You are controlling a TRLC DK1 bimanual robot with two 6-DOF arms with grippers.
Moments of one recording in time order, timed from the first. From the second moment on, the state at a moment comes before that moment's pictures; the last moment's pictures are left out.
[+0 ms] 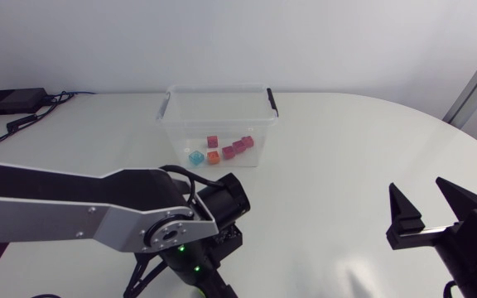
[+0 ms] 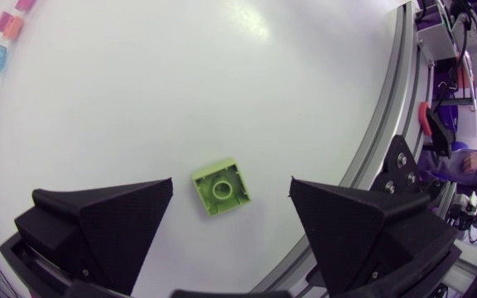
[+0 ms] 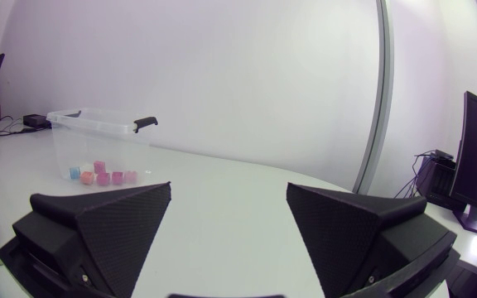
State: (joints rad) left arm -0.95 1.69 0.92 -0.71 0.15 0.00; right arm 0.00 0.06 0.03 -0.01 -0.02 -0.14
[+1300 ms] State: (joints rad) left arm -0.92 1.83 0.99 -0.83 0.22 0.11; right arm 0.00 0.06 0.03 -0.01 -0.02 -0.14
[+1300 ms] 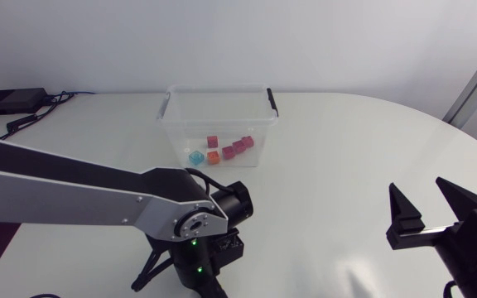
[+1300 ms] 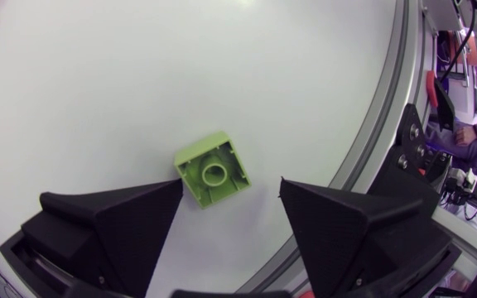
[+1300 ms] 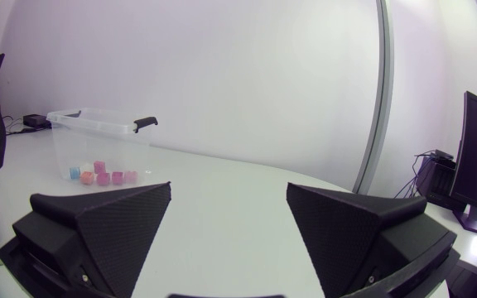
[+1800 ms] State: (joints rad) left arm -0.90 1.85 1.00 -0.82 0.23 0.13; right arm 0.00 0.06 0.03 -0.01 -0.02 -0.14
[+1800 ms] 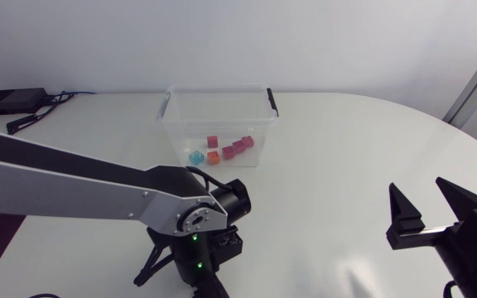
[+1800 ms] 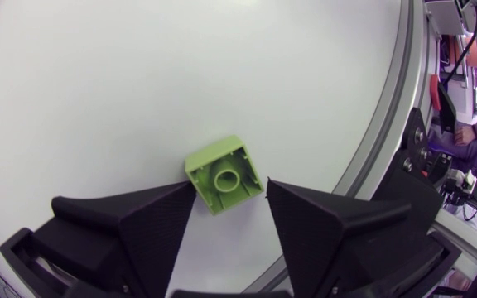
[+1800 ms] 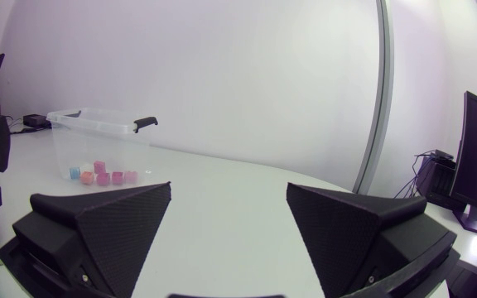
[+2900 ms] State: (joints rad) left arm -0.74 1.52 1.13 -0.90 0.18 0.21; right arm 0.00 0.06 0.03 -0.01 -0.02 -0.14
